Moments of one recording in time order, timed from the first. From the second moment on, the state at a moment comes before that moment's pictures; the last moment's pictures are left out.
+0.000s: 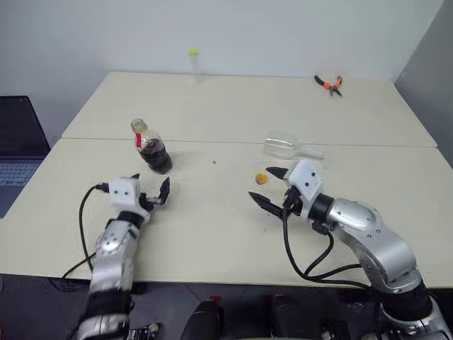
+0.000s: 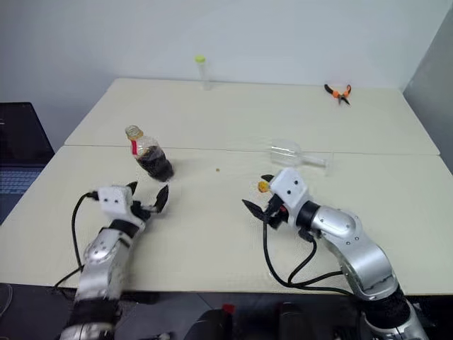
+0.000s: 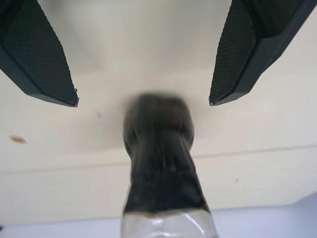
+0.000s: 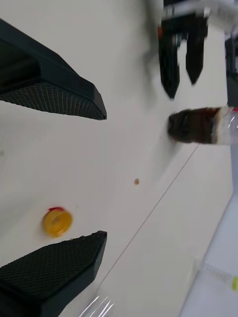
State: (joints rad) left arm -0.07 0.35 0.24 0.09 -0.24 0.01 -0.32; right arm -0.25 -0.46 0.16 -0.58 0.26 0.66 0.50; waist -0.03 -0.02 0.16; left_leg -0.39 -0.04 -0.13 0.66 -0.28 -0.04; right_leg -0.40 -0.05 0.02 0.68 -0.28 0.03
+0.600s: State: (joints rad) left arm -0.31 0.56 -0.02 -0.13 -0.35 0.24 -0.84; right arm -0.43 -0.61 0.38 -0.19 -0.42 0.46 0.27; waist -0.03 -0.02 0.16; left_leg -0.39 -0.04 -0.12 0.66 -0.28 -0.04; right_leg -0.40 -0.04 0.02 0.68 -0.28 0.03
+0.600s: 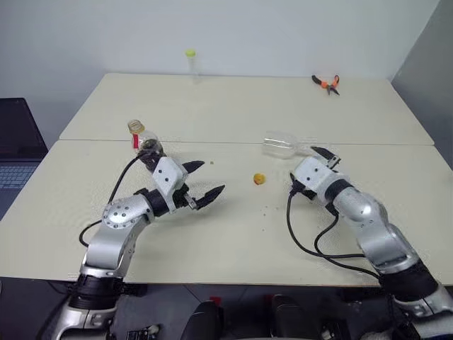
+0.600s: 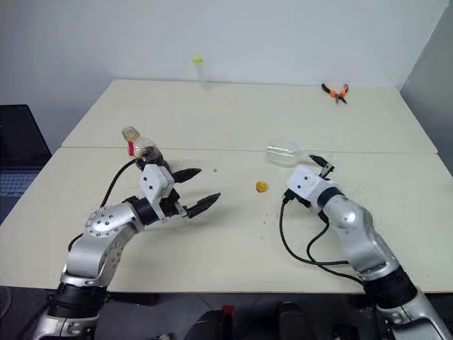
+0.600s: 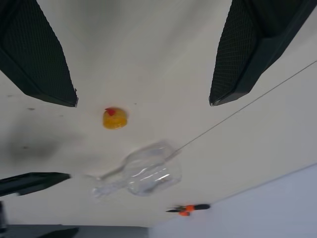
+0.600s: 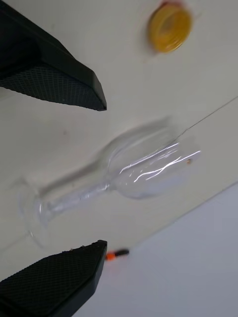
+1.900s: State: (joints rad) left arm -0.43 0.55 -0.03 0.04 -0.36 0.19 -1.00; right arm -0.85 -0.32 0.49 0.78 -0.79 0.33 -0.05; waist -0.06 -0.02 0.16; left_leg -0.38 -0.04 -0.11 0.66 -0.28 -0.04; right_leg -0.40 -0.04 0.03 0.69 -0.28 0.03
